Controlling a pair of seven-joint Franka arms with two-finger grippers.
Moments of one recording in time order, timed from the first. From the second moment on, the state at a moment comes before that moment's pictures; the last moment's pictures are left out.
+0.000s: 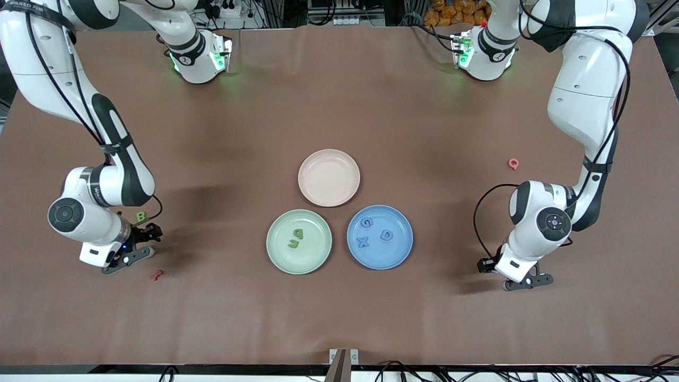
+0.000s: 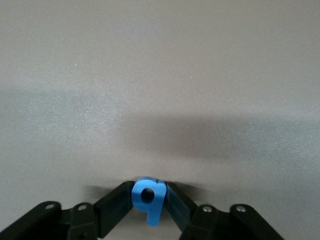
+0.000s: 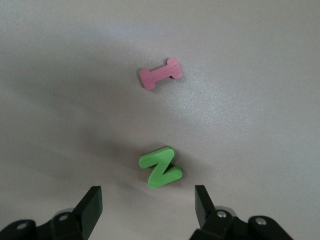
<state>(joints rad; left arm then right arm) -0.03 0.85 -0.11 -1.53 0.20 2.53 -0.39 -0.16 0.69 0.08 -1.71 -0.22 2.39 -0.44</state>
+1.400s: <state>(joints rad) -0.49 0.81 -0.05 -1.49 0.12 2.51 -1.04 -0.16 0.73 0.08 -1.66 -0.22 2.41 -0.52</state>
